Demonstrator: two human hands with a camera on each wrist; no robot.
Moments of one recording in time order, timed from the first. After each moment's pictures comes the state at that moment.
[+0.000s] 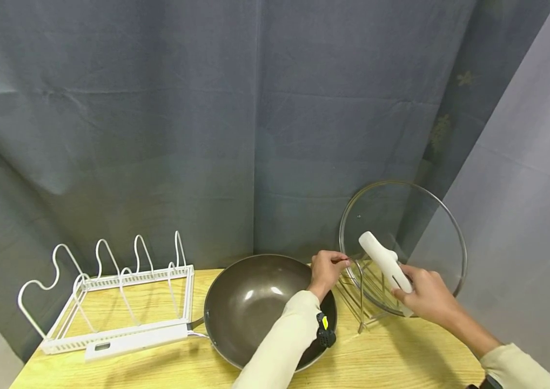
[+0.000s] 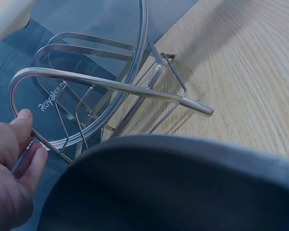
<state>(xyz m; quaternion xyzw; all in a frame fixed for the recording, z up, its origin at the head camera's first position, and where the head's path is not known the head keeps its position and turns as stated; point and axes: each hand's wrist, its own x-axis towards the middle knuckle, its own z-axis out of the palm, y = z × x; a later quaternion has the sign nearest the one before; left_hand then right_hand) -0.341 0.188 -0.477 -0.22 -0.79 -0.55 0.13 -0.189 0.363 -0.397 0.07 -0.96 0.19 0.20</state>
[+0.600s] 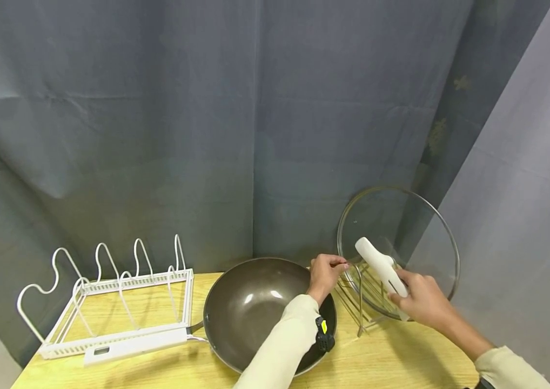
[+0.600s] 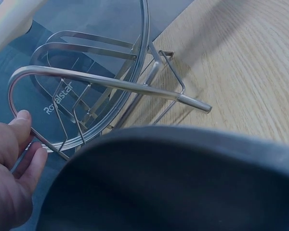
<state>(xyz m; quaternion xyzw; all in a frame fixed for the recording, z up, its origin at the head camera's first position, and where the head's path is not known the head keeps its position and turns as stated) -0.341 0.186 -0.478 -0.22 -0.79 -0.56 0.11 -0.193 0.362 -0.405 0.08 -0.96 0.19 0.20</state>
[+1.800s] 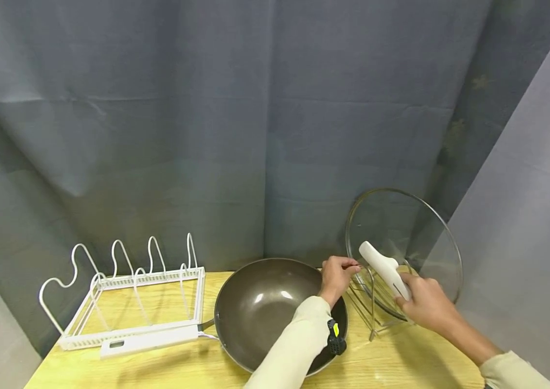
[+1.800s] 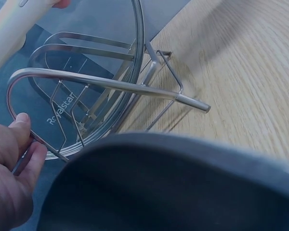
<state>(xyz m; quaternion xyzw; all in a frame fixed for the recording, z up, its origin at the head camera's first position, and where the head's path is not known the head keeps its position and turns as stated) -0.340 0.190 -0.481 -0.20 -0.80 -0.55 0.13 -0.203 0.350 -0.410 0.09 -0.96 0.16 0.21</state>
